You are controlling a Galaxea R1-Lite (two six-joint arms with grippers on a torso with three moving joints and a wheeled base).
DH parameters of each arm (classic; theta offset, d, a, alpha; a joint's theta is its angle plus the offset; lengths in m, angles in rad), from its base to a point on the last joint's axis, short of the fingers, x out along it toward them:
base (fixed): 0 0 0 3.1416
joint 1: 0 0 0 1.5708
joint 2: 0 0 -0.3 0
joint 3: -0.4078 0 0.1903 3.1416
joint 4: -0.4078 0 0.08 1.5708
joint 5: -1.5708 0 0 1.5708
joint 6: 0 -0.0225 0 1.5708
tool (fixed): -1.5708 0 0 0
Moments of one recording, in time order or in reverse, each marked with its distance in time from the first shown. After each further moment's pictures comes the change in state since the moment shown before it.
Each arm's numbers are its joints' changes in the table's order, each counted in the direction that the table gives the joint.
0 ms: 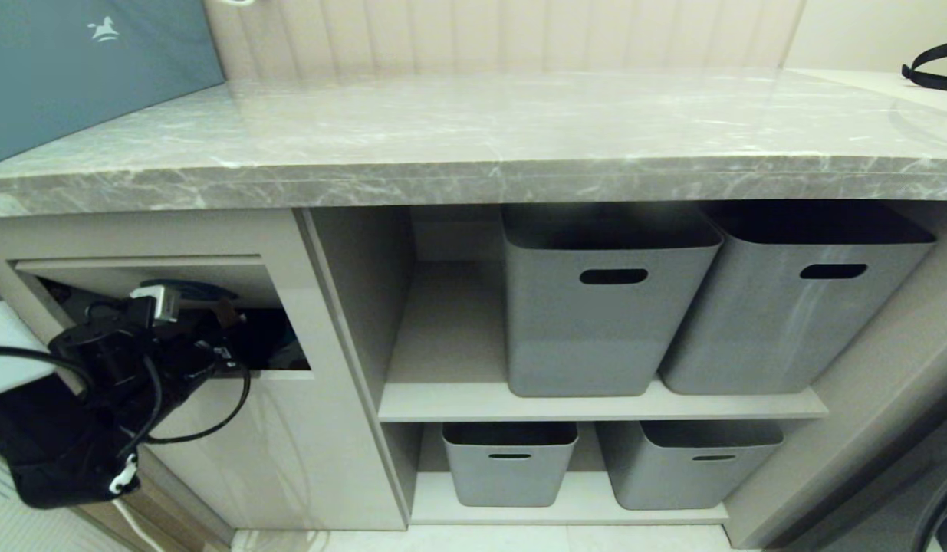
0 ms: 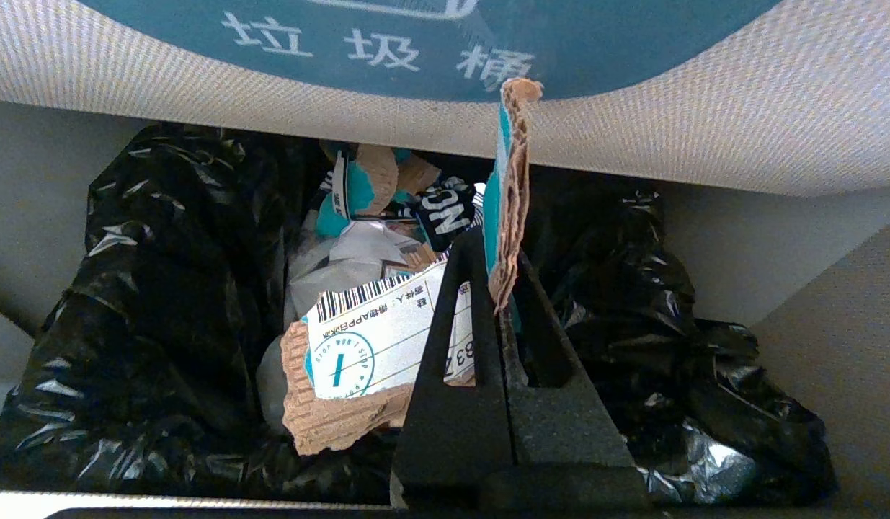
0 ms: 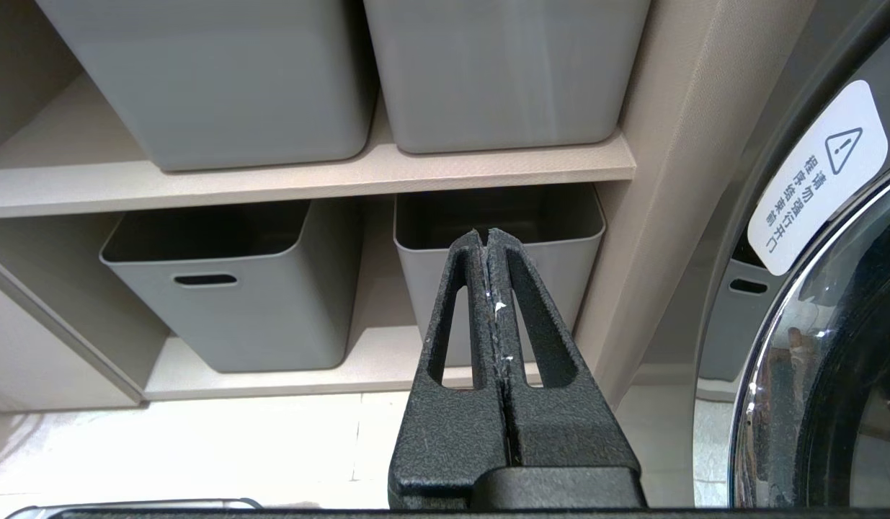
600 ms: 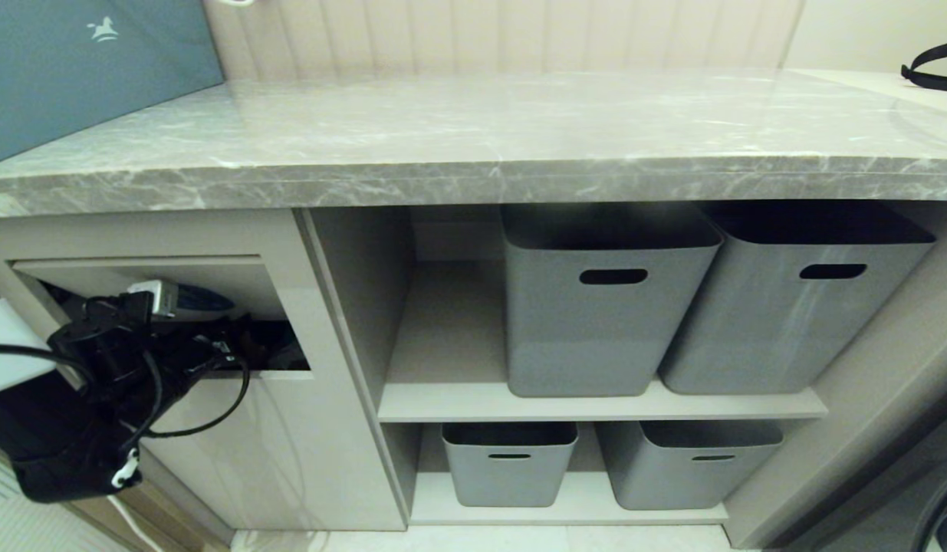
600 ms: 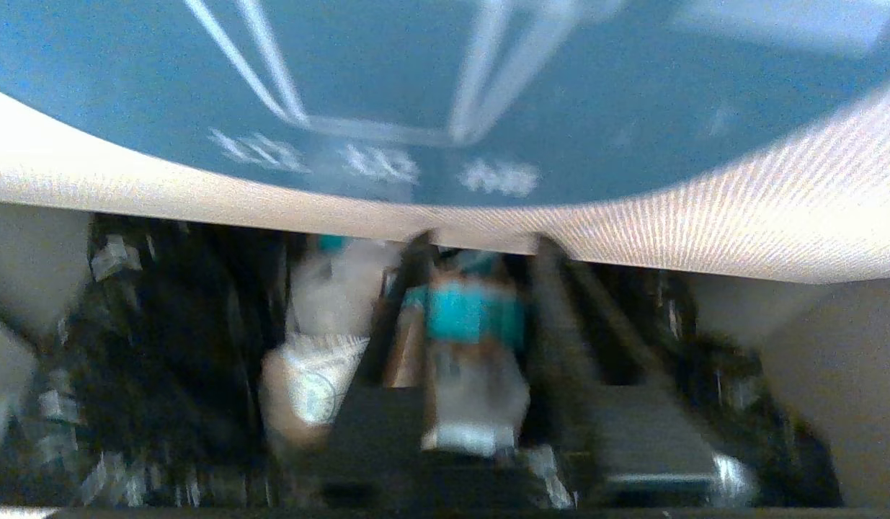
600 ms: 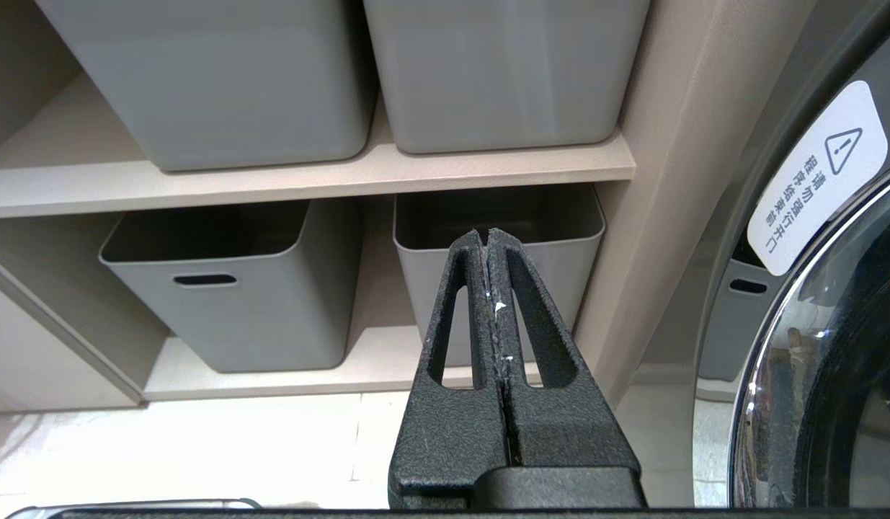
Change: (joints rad) left arm 0.000 0.000 -0.027 0.001 -0.001 0.006; right arm 0.000 0.000 0.000 0.000 0.000 0.000
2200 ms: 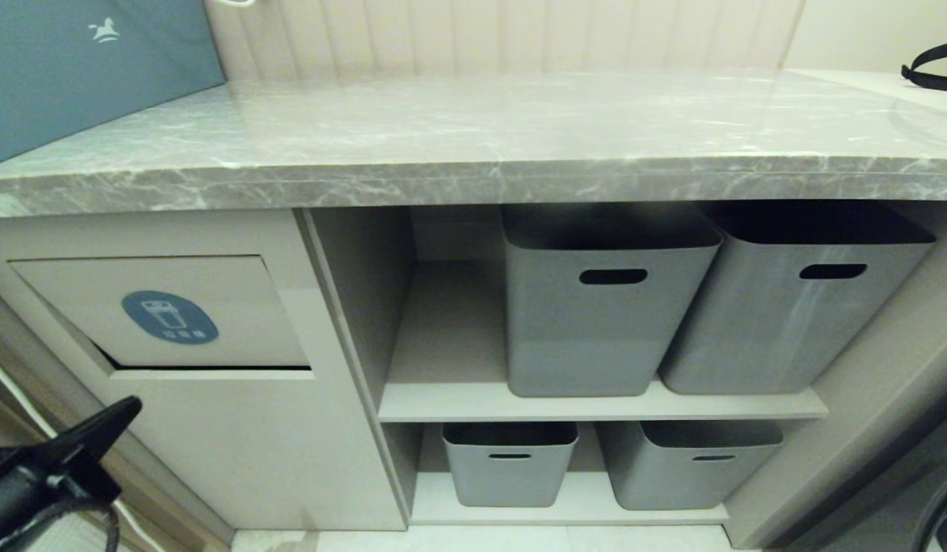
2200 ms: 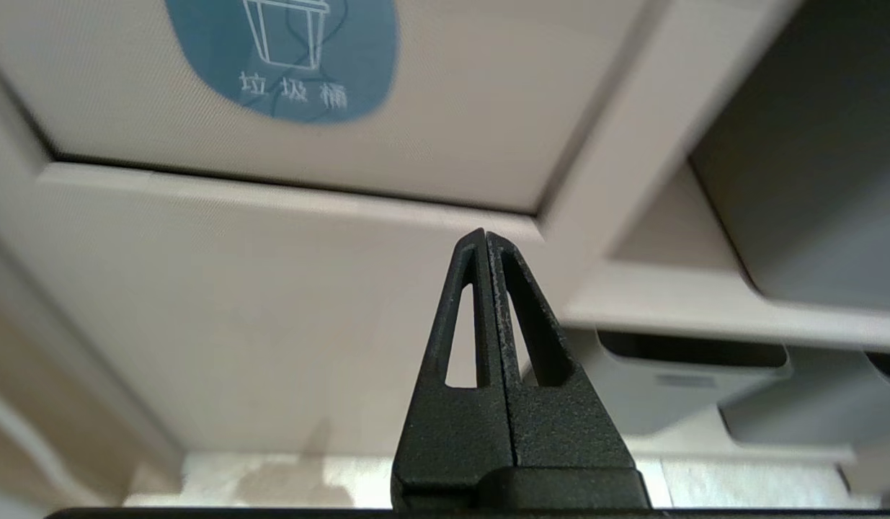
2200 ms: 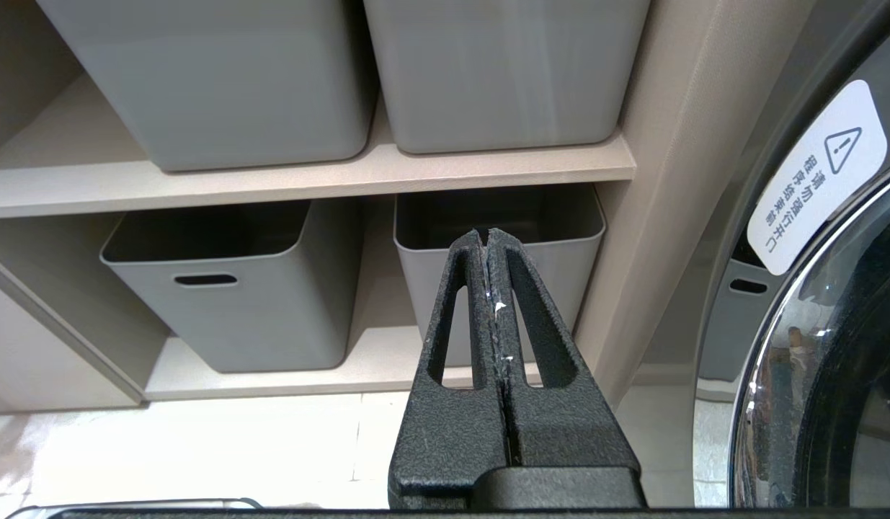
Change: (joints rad) left arm 0.001 -0.940 0.649 -0.313 0.002 0.012; right arm 0.000 0.000 0.000 0.000 0.000 0.001
